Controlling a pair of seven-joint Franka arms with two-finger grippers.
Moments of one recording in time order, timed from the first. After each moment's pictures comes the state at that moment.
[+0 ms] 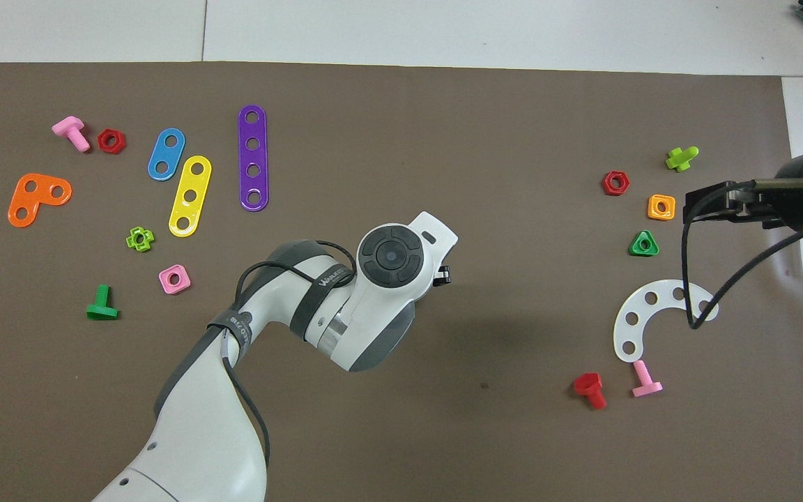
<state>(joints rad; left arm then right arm) -0.66 0.46 -0.09 -1.78 -0.05 2.30 -0.73 0.05 -0.01 0.01 -1.61 -0.01 1.65 0.13</state>
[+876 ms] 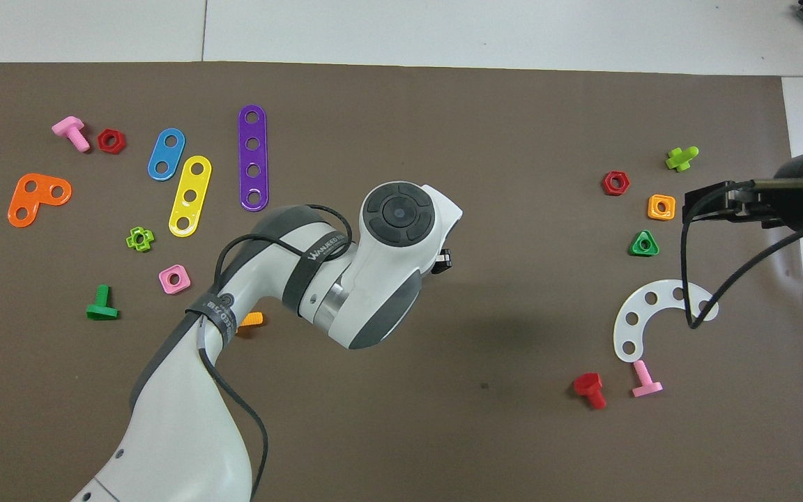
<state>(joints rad) -0.65 0.46 -0.07 -1.57 -0.05 2.00 -0.74 0.05 -0.01 0.01 -1.62 -0.01 1.66 0.13</state>
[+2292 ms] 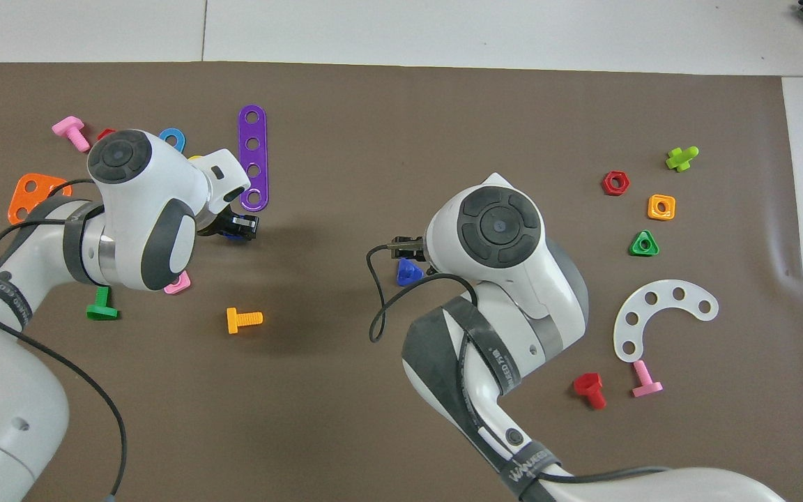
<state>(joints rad) -0.19 0.37 -0.06 -1.90 -0.05 2.24 0.03 0.52 0.28 0.03 -1.78 -0.01 2.17 0.58</state>
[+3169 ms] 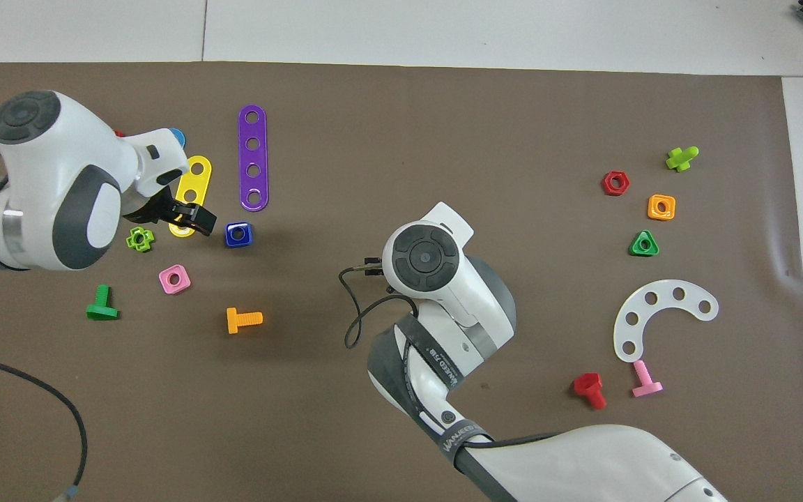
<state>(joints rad) -0.06 0.31 -0.06 -1.78 -0.04 2.00 0.23 0.59 0.43 0.03 -1.80 -0.07 2.31 0.63</state>
